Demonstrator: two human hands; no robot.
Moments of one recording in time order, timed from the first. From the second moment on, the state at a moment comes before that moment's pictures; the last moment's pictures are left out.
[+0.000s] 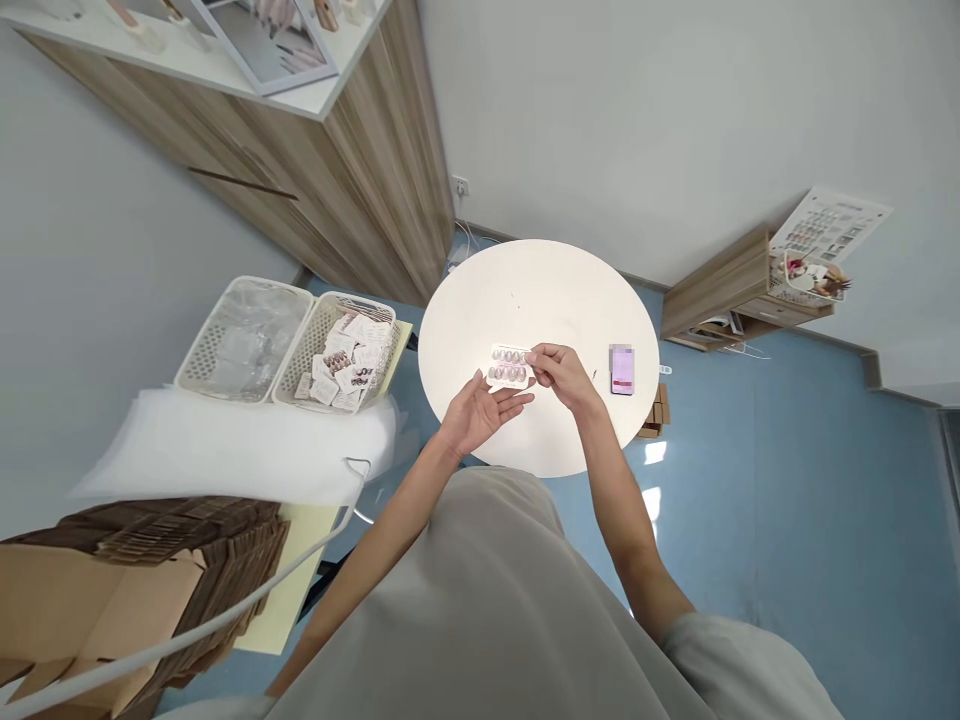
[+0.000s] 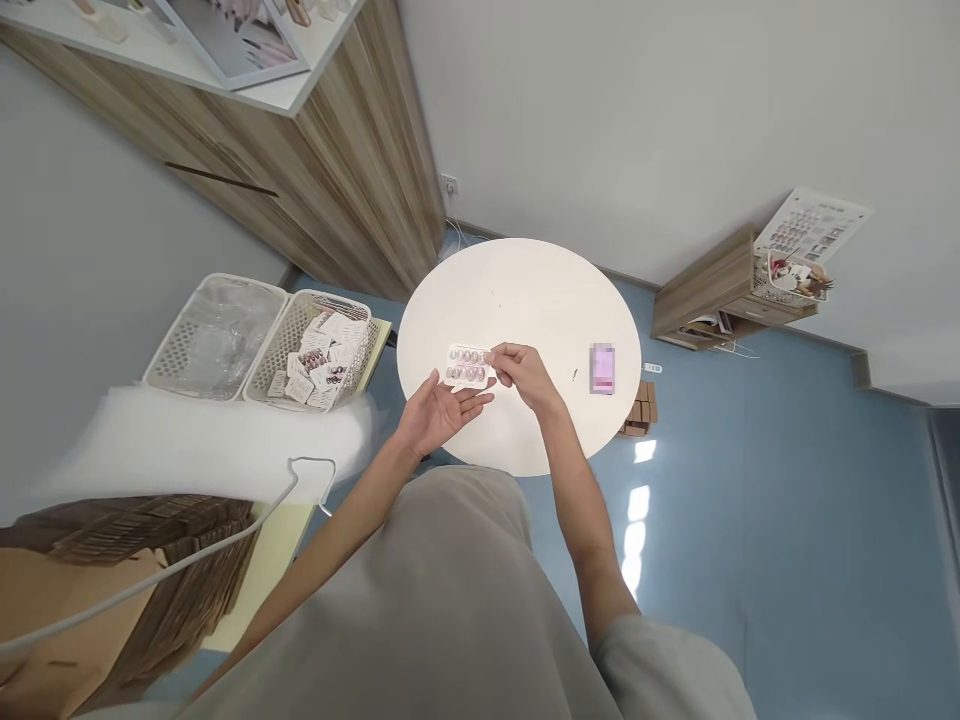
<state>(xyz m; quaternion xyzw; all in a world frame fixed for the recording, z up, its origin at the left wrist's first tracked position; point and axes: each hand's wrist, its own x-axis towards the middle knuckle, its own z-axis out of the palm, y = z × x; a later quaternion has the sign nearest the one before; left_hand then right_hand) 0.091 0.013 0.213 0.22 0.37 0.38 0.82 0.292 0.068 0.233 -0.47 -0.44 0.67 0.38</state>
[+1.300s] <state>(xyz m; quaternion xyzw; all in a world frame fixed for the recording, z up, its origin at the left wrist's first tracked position) 0.010 0.019 0.208 0.34 0.50 0.54 0.58 0.197 0.051 0.258 -0.65 -0.45 0.45 0.41</state>
